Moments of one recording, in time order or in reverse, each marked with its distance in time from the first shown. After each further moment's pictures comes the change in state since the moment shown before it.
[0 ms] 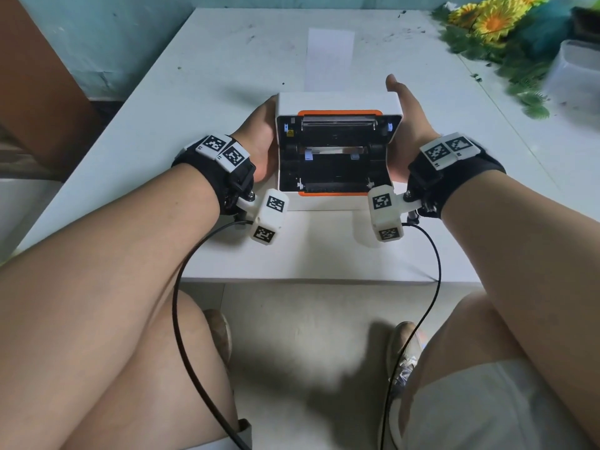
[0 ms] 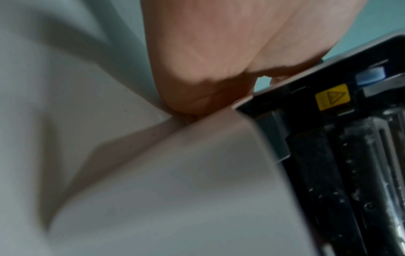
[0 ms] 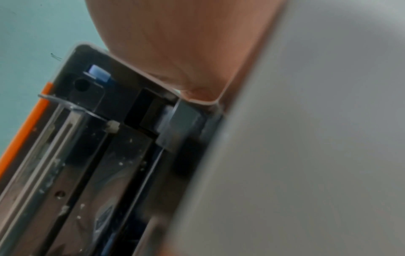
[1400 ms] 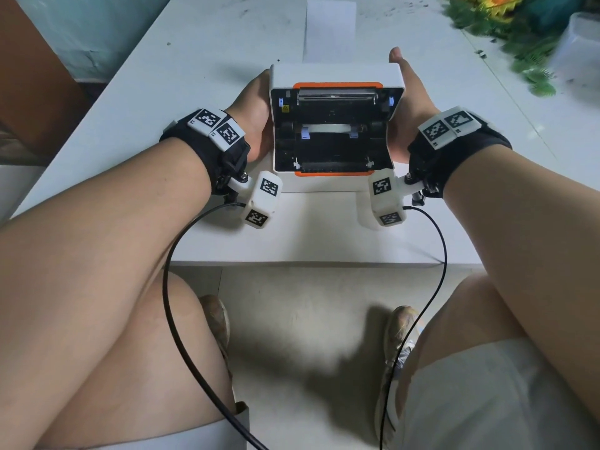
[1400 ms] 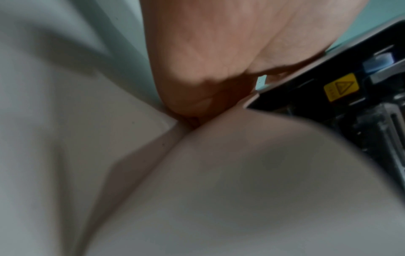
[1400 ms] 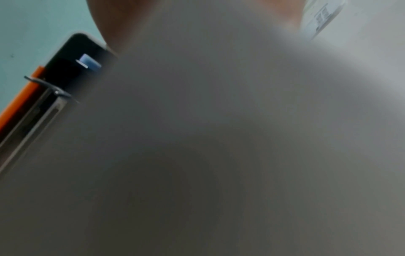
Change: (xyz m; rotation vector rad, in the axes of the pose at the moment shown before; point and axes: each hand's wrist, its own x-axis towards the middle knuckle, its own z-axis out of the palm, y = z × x) left_hand 0.006 -0.003 -0.003 -0.035 0.023 -0.041; right_hand 0.032 0.003 -0.008 0.026 -0.093 -0.046
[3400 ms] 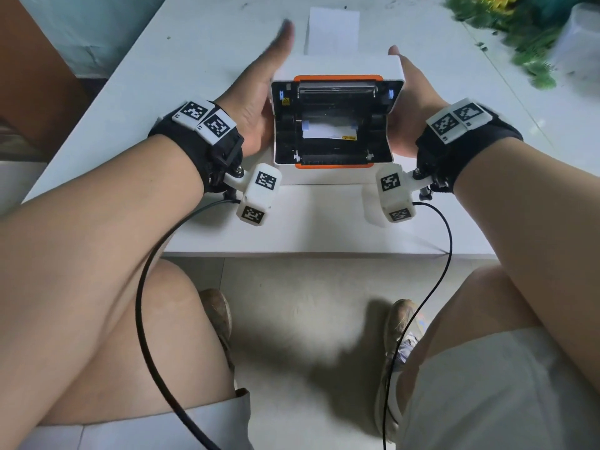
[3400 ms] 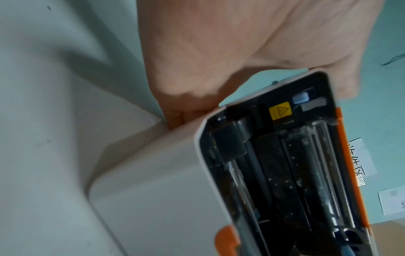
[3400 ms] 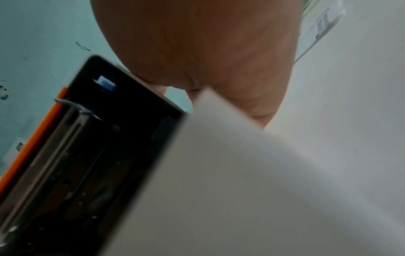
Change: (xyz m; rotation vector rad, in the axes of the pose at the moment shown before) left_hand -0.044 0.015 0.020 -0.007 -0.041 0.030; right_hand -0.015 0.001 0.005 0.024 0.072 -0.032
